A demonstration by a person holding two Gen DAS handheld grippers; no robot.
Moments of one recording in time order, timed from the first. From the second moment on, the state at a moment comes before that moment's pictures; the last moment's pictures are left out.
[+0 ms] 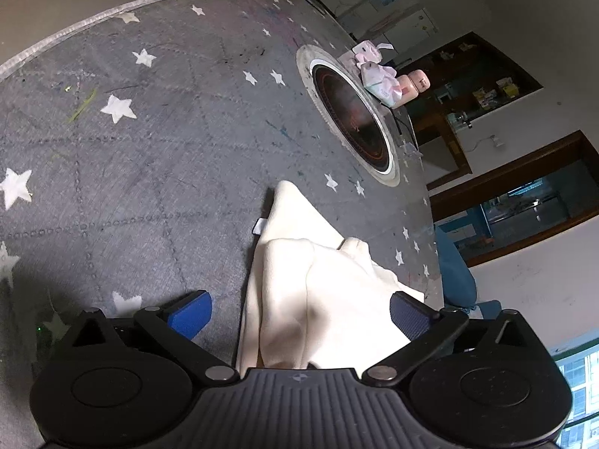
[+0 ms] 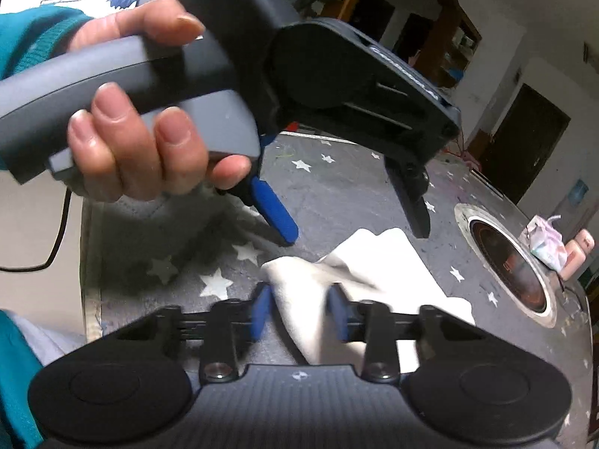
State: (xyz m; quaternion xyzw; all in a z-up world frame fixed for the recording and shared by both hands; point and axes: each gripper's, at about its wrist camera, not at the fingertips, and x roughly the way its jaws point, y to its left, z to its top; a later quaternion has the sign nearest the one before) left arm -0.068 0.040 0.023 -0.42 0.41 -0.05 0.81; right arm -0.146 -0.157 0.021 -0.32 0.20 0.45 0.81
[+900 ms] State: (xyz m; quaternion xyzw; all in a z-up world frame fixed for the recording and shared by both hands) left arm -0.052 0.024 -0.007 -0.47 0.42 -0.08 0.77; right arm -0.117 -0.213 0.055 -0.14 0.24 0.46 0.84
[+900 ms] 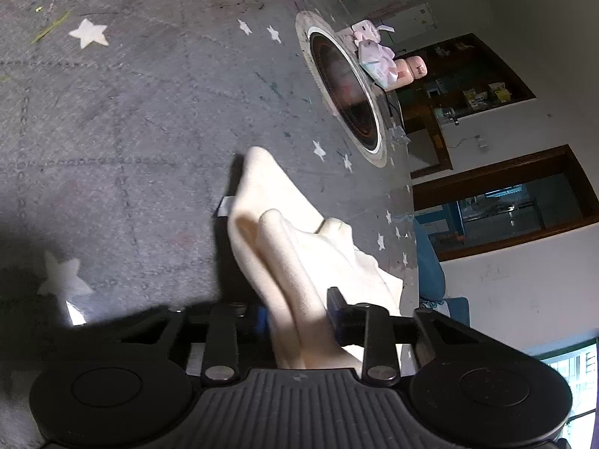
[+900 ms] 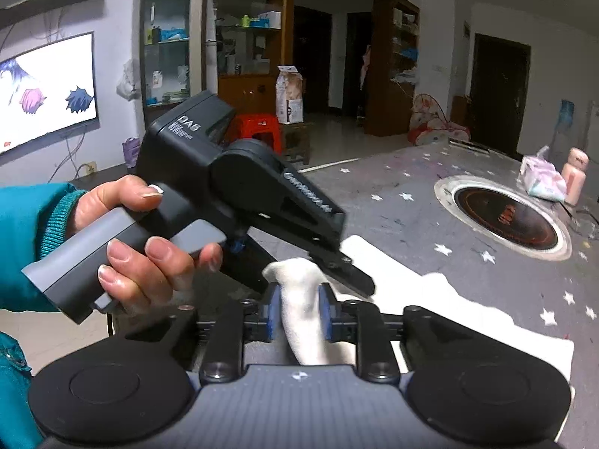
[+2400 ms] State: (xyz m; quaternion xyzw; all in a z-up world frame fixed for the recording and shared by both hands) left arm -0.047 0.008 0.004 -0.39 0.43 -0.09 0.81; right arm -0.027 -0.390 0.010 0.10 0.34 0.23 0.91
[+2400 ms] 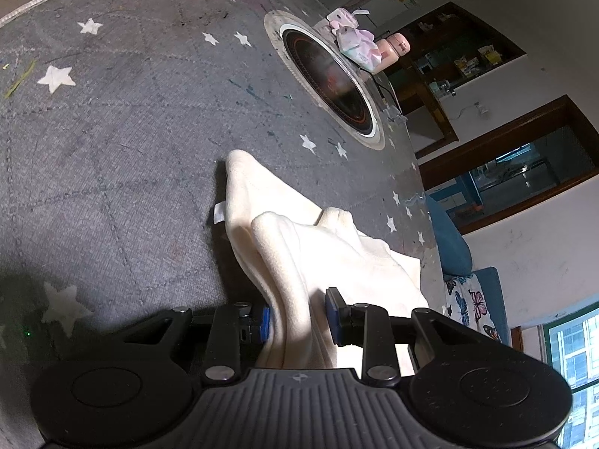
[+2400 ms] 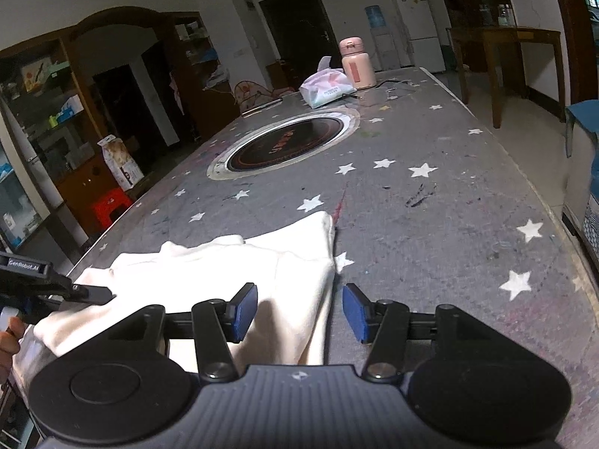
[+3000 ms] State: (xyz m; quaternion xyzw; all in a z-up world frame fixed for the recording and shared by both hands) left arm -0.045 -0.005 0.013 -0.33 0.44 -0.09 0.83; right arm -0.010 -0.374 0.005 0.10 0.35 0.24 0.90
